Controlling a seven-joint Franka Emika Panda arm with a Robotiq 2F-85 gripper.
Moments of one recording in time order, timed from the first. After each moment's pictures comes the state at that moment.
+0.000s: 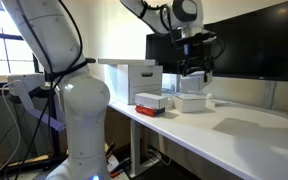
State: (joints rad) arm 0.01 -0.42 -0.12 -2.31 -0.21 1.93 -0.37
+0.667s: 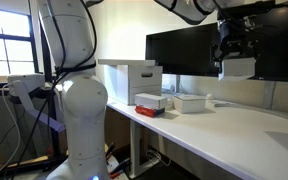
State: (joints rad) arm -0.05 -0.14 -0.25 -1.90 -0.38 1.61 -0.89
